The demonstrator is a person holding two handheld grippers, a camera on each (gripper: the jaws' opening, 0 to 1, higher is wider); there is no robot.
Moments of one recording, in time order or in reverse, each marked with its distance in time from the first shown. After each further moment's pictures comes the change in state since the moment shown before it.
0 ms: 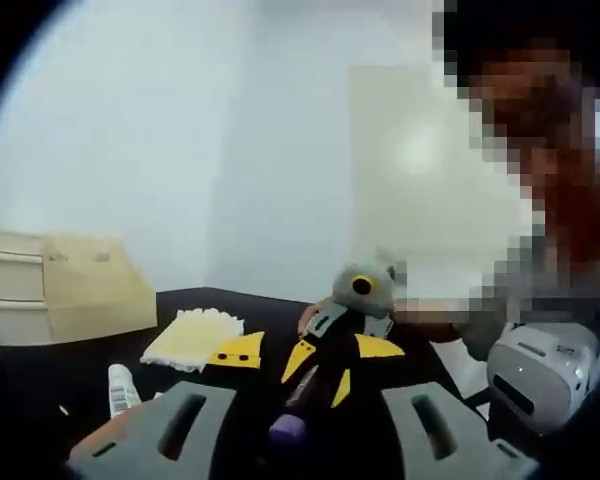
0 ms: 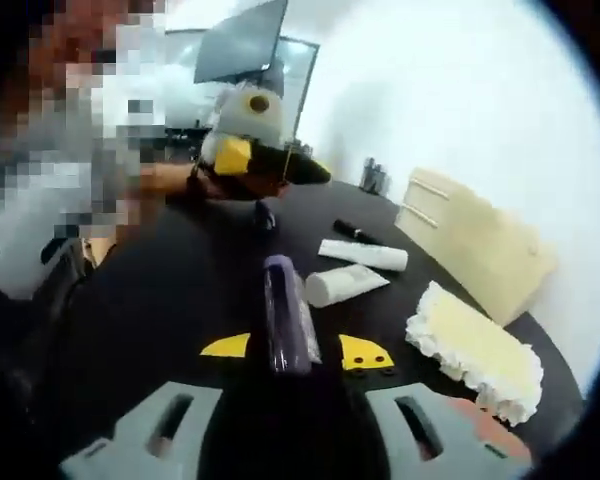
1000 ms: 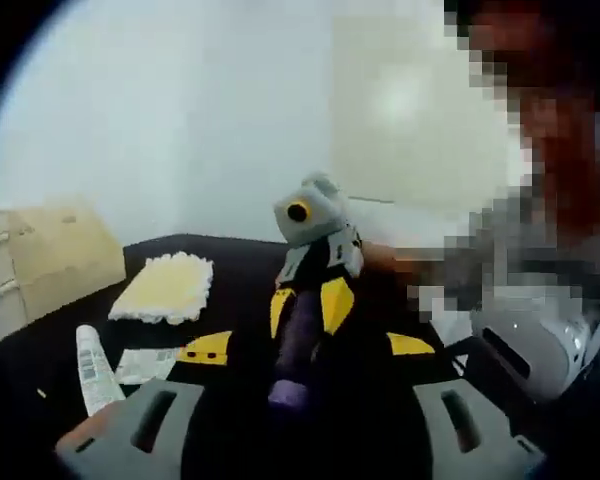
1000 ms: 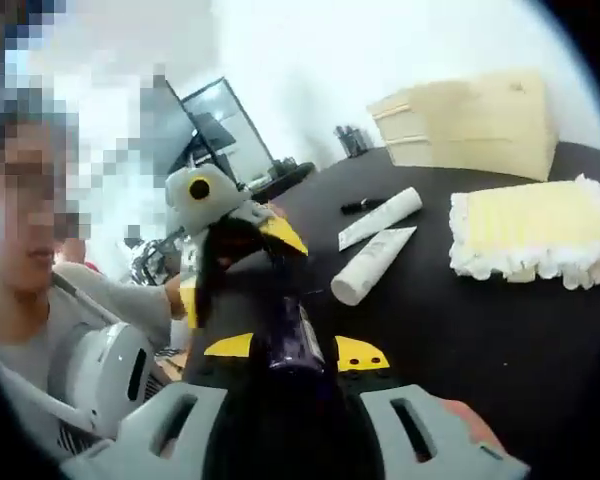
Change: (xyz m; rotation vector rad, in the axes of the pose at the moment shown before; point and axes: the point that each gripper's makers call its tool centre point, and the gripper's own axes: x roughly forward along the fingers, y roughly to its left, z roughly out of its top) left arm 0.003 -0.021 -0.073 0.042 0.384 -0.127; right arm -0.003 0.023 0.025 0.668 -0.060 0.222
